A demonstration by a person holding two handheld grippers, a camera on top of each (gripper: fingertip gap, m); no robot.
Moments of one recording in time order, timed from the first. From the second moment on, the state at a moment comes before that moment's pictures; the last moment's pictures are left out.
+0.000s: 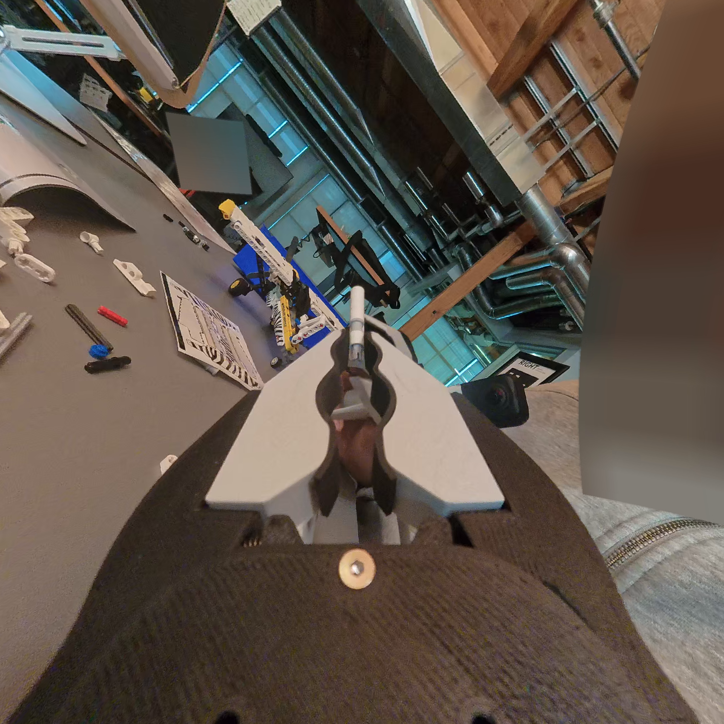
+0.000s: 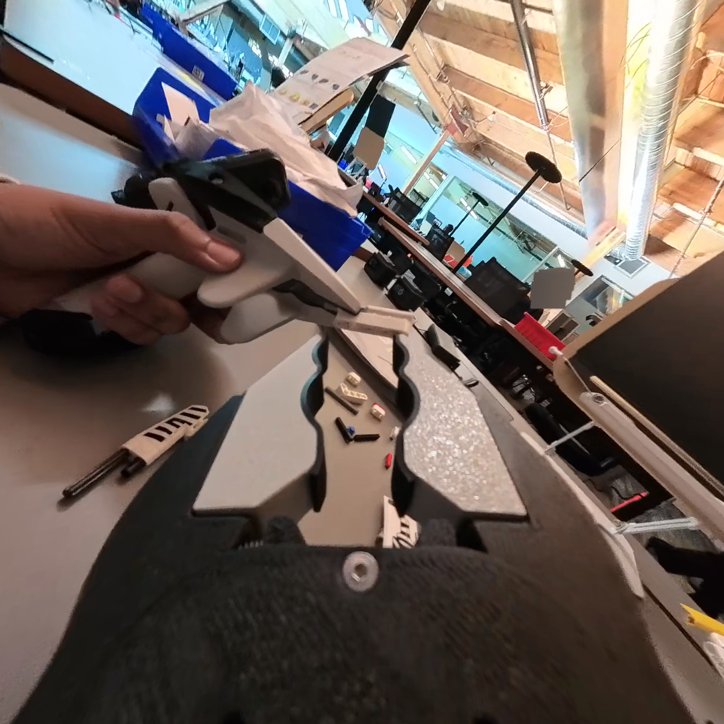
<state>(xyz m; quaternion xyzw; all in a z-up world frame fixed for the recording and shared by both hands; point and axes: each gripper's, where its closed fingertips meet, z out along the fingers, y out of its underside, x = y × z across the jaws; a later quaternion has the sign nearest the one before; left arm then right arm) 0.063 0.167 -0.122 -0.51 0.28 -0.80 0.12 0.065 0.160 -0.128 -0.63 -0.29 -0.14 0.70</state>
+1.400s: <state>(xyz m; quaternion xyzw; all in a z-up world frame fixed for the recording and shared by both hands) 0.067 0.157 -0.127 -0.52 0.31 -0.79 0.11 0.070 0.160 -0.122 -0.63 -0.28 -0.14 0.71</state>
